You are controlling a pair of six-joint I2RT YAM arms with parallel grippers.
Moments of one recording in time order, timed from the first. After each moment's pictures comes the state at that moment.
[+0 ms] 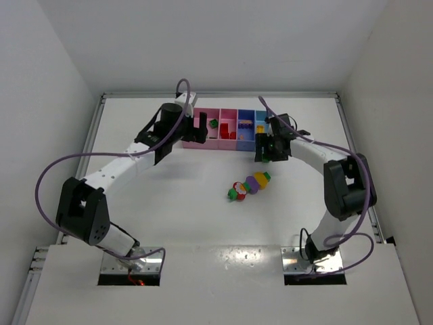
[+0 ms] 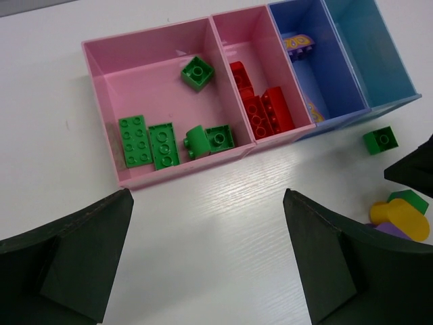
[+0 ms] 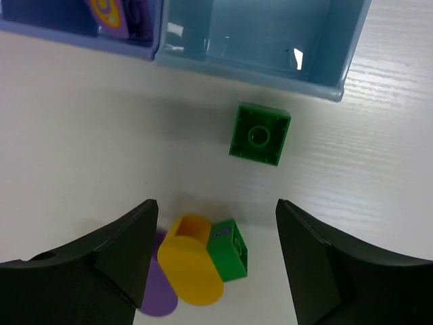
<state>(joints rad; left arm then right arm) -0.46 1.49 1.16 -0.10 -0.04 -0.17 0.27 1.71 1.08 -0.37 -0.06 0.22</state>
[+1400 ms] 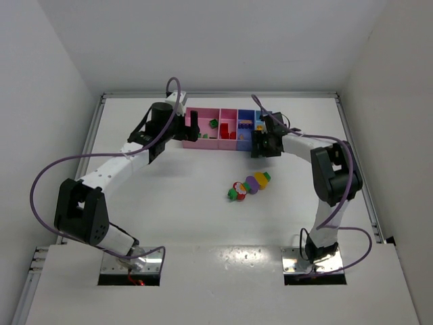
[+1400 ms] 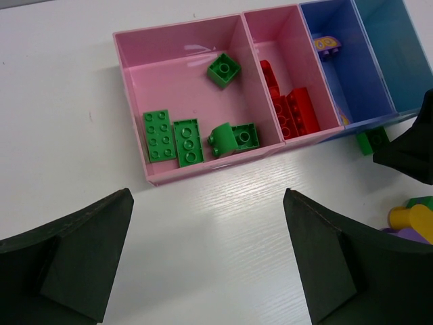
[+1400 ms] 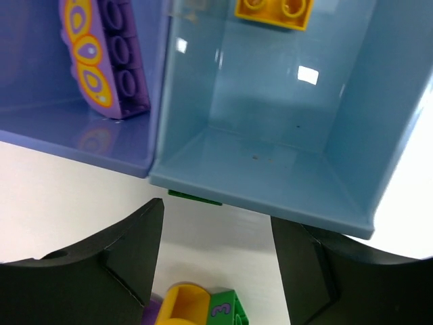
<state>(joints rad) -0.37 1.47 1.12 -0.09 0.00 -0.16 0.27 1.91 1.17 -0.25 -0.06 0.21</state>
